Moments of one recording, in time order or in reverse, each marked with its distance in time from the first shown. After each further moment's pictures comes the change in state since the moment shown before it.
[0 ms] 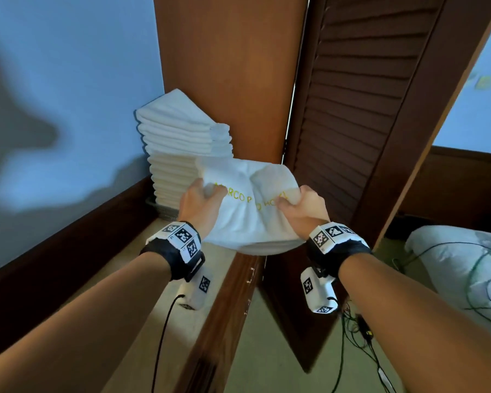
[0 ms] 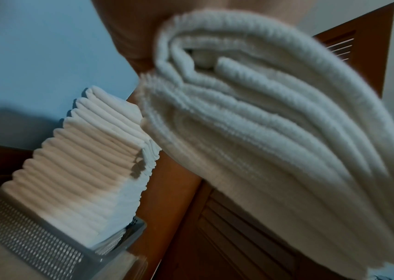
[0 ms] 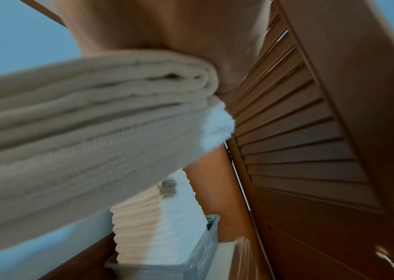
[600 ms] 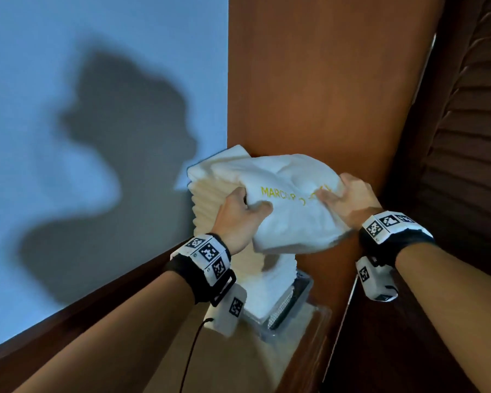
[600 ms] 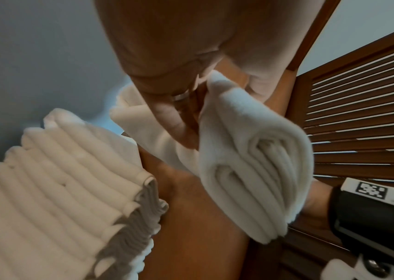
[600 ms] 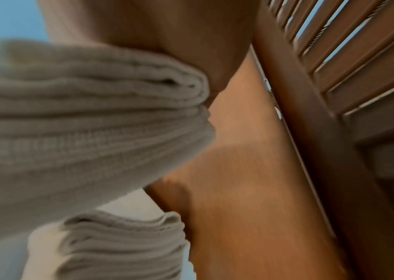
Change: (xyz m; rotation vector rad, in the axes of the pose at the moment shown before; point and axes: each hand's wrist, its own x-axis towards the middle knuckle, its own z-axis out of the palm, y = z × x) left_hand 0.270 0.001 0.043 -0.079 0.039 0.069; right_hand 0.368 -0.088 0.069 -0.073 -0.061 -0.446
